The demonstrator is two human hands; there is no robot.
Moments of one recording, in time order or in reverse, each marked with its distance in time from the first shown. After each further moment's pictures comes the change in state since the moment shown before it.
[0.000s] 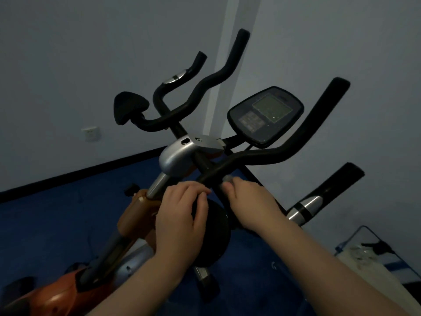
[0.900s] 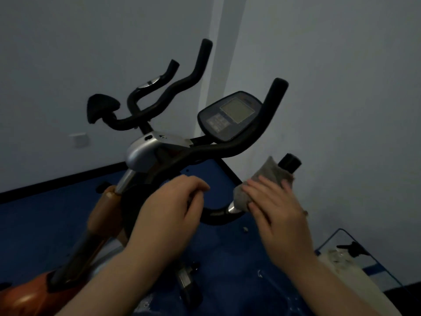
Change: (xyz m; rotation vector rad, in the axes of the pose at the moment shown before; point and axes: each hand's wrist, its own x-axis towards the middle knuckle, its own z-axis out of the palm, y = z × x) left_hand -0.008 0.095 0.004 -0.010 -0.217 0.023; right_hand -0.100 0.109 -0.042 0.000 0.502 -0.310
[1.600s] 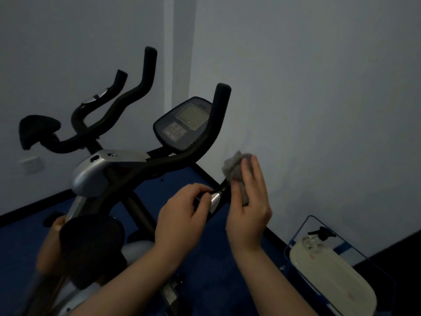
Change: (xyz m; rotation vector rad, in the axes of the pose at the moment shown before) left_hand 0.035 0.018 0.100 -0.177 -0.063 -0.041; right_hand 0.025 0.018 0.032 0.345 0.692 0.331
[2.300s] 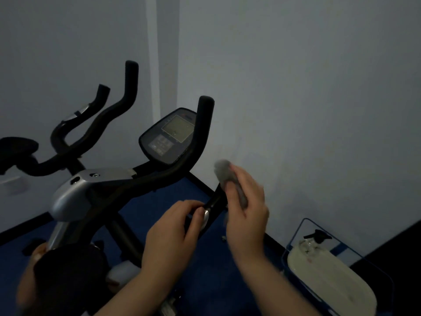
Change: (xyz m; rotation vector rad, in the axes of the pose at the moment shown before) left_hand 0.004 0.003 0.000 0.104 -0.065 0.039; right_hand 0.024 -0.008 -0.010 0.126 -0.072 0.215
